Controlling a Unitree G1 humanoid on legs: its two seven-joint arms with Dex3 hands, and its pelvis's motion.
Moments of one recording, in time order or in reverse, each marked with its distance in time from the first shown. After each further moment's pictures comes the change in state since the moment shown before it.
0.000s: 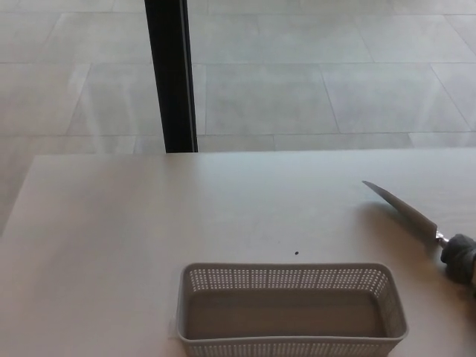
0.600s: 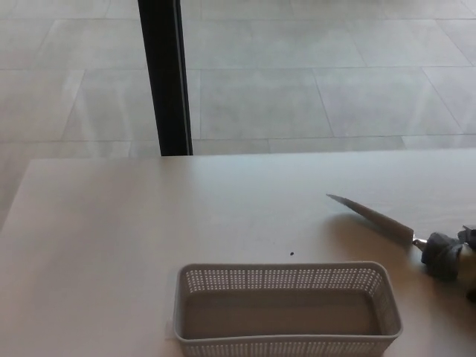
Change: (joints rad) left_arm -0.003 -0.001 0.013 -0.004 -0.017 0.000 -0.010; right_arm -0.081 0.039 0.242 -0.025 -0.202 0.198 -0.053
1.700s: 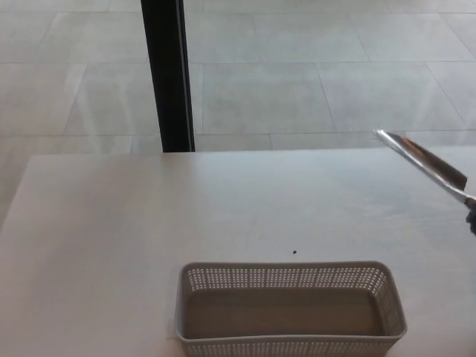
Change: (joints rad) left_arm 0.000 0.002 -0.004 -0.001 -0.006 0.000 -0.008; right_arm 0.132 -0.055 -0.399 0.002 0.091 -0.324 -0.478
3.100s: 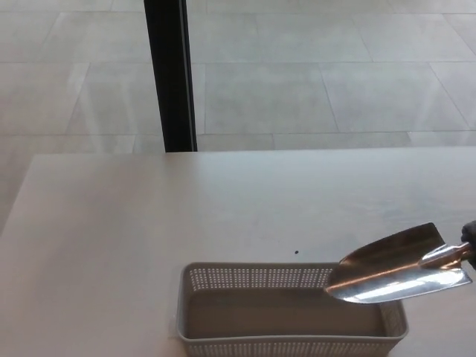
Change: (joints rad) left_arm 0.005 0.011 -0.011 0.000 0.002 0.000 -0.002; right_arm 0.028 -0.372 0.195 -0.251 -0.387 -0.362 -0.416
